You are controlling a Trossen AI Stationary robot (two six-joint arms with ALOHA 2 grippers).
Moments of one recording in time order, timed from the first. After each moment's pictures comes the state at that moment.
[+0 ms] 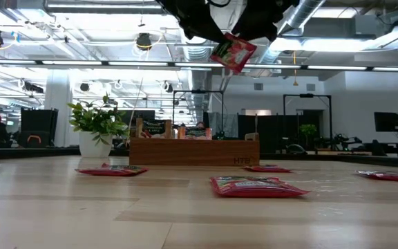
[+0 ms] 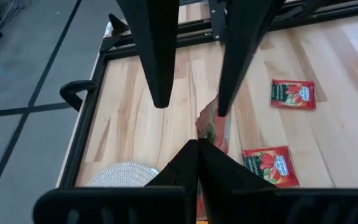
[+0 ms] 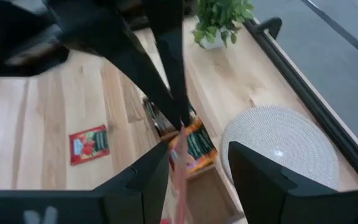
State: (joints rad) left arm 0.17 1.64 1.49 -0.40 -0.02 0.28; right arm -0.16 1.37 1.28 -0.58 0.03 0.09
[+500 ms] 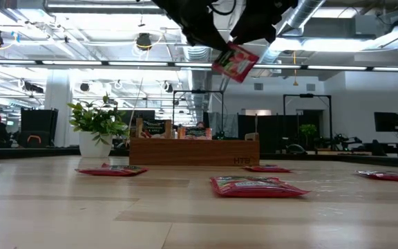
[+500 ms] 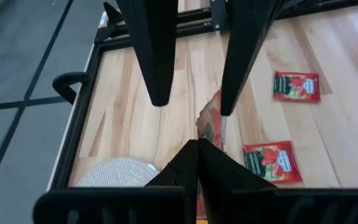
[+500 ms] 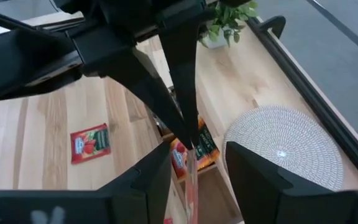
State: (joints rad) left arm 0.17 1.68 1.49 -0.39 -0.02 0.28; right arm -0.16 1.38 1.28 -0.58 0.02 0.08
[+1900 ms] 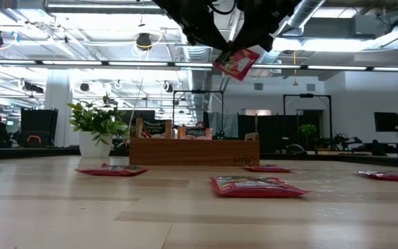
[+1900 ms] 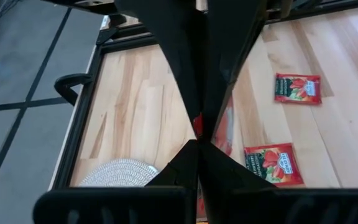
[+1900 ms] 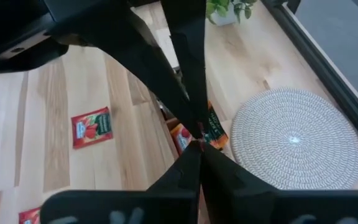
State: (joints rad) left arm 0.17 1.68 1.49 -0.38 -0.02 0.28; right arm -0.17 1.43 1.28 -0.60 -0.03 0.08
